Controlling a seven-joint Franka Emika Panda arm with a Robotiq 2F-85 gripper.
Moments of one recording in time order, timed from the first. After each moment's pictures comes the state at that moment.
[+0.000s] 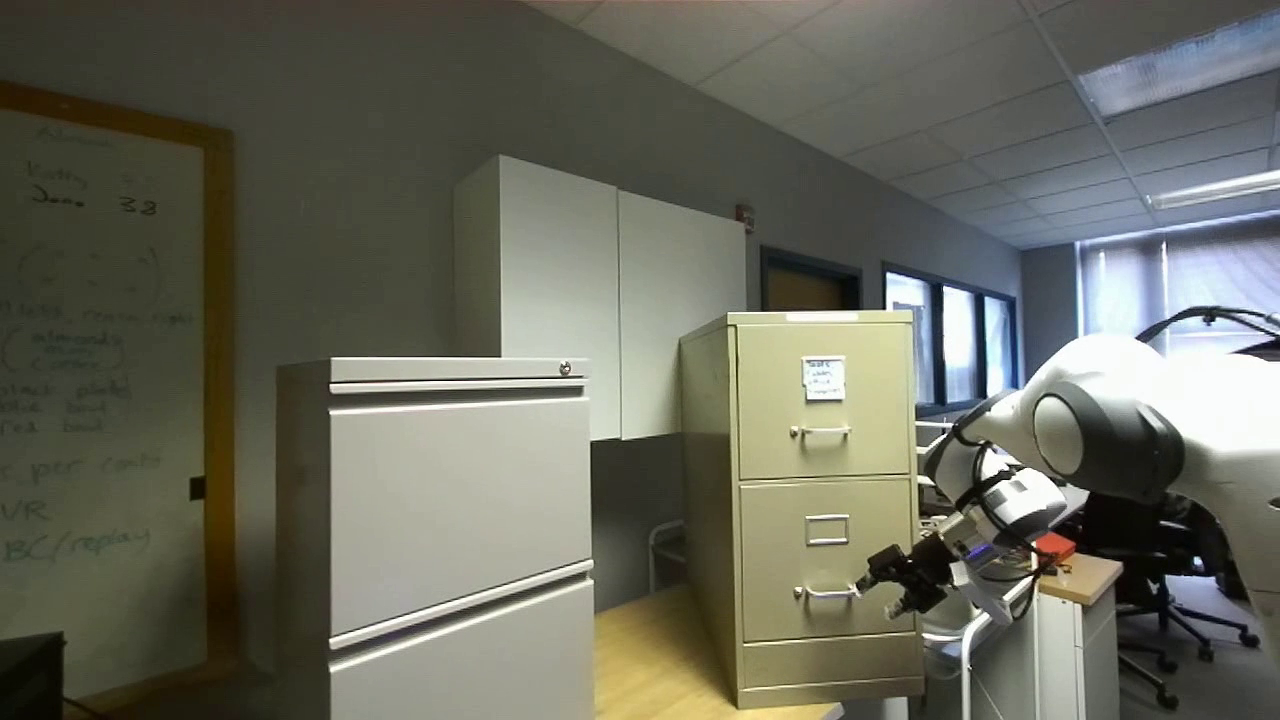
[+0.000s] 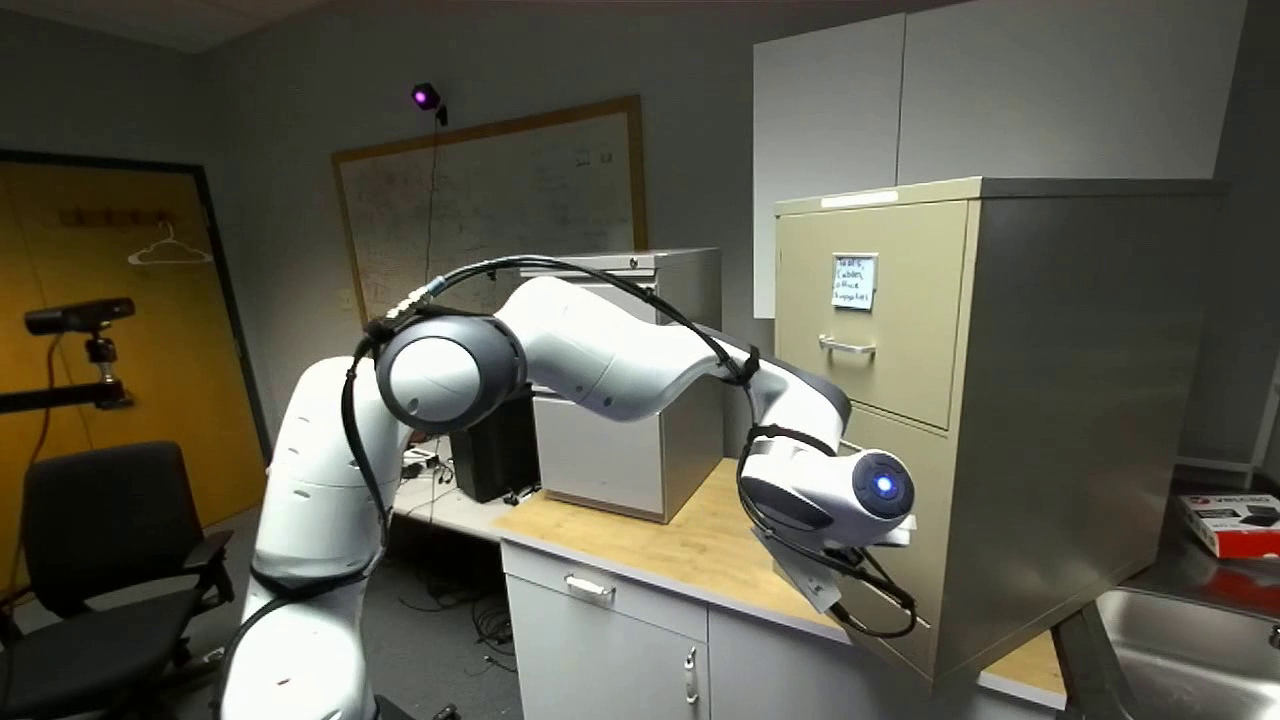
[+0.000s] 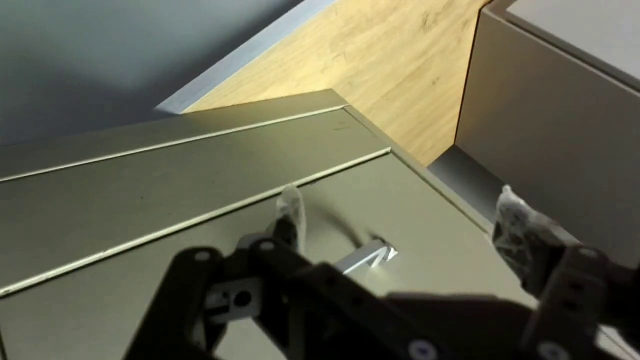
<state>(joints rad) -0.46 0.33 -0.34 -1.89 1.15 2.07 -1.03</state>
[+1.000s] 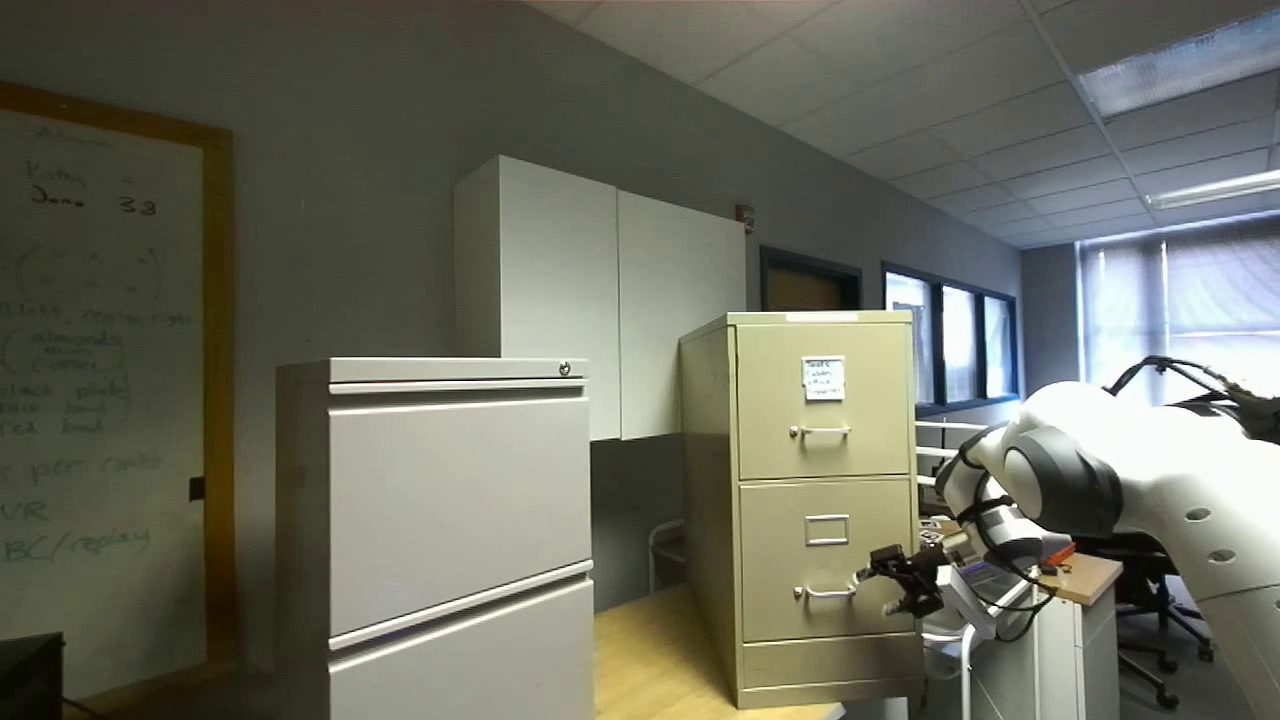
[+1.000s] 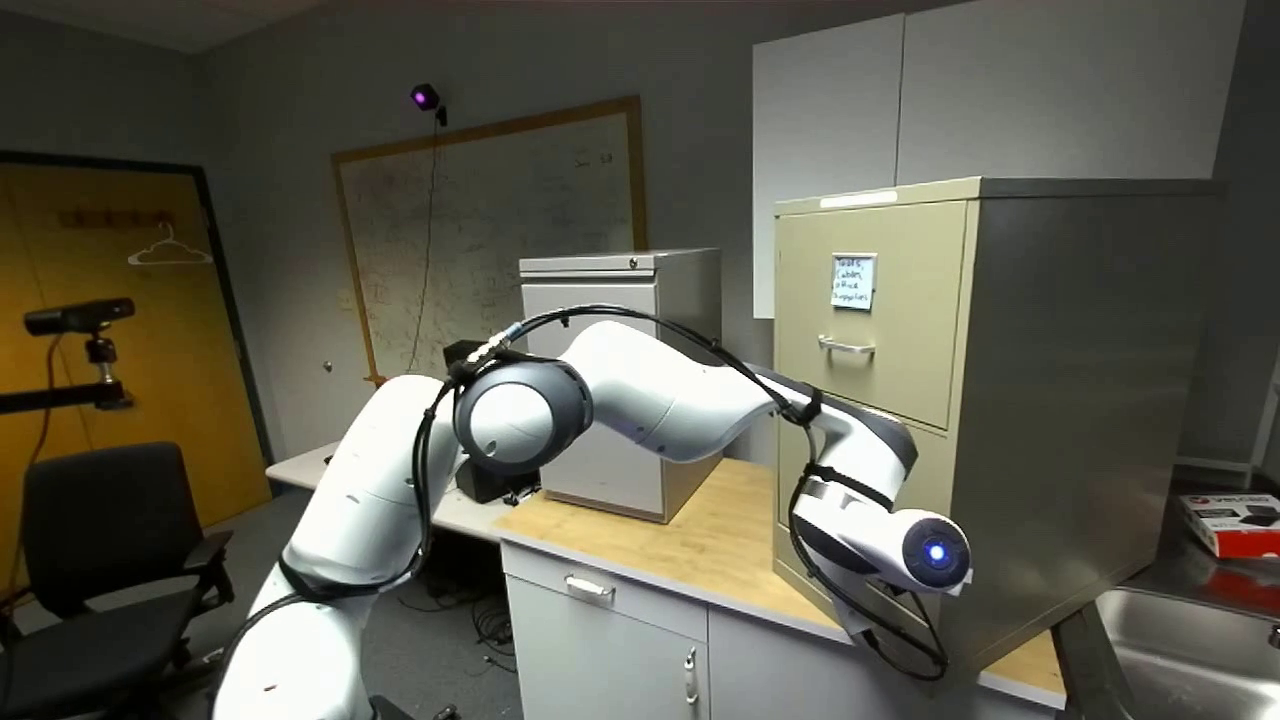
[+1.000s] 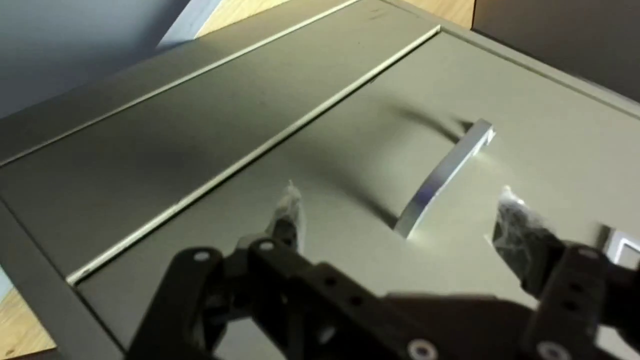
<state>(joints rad) -0.55 0.56 -0.32 -1.66 1.41 2.05 -0.93</state>
